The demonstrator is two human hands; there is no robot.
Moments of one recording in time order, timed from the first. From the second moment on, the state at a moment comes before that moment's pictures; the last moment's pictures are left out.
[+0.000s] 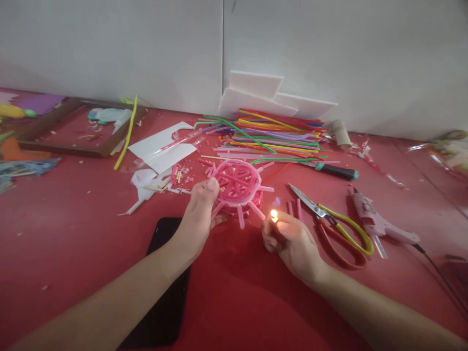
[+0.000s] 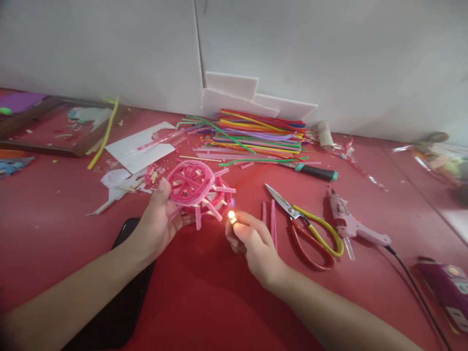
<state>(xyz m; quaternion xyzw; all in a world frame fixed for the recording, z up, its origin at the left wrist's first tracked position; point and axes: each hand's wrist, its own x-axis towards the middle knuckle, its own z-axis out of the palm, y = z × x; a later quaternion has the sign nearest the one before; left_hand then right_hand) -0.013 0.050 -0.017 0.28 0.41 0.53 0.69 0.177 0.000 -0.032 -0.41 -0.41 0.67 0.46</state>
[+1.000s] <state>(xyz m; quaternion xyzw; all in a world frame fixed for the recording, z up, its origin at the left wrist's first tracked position) -0.013 0.050 -0.020 0.29 0.41 0.53 0.69 0.173 -0.003 -0.028 -0.44 -0.49 0.60 0.45</state>
